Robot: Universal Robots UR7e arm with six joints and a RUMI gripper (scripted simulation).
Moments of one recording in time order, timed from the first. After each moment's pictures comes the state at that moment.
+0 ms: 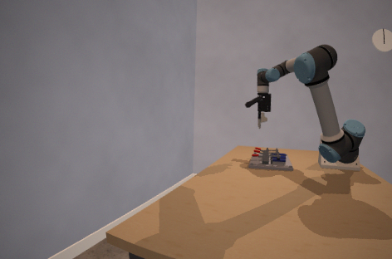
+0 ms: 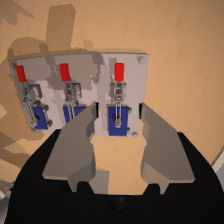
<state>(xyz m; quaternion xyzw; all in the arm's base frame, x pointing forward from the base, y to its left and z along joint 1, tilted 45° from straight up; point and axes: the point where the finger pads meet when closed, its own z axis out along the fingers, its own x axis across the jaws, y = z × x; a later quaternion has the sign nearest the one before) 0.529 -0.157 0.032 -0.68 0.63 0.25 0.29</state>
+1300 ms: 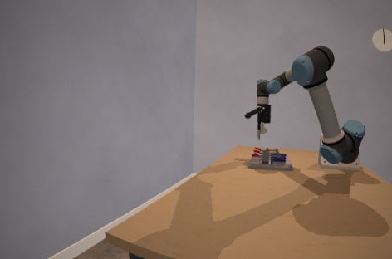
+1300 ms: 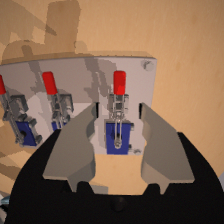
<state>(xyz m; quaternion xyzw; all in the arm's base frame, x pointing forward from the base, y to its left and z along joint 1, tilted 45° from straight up) 0.531 -0.107 -0.017 -0.68 0.63 0.25 0.29</state>
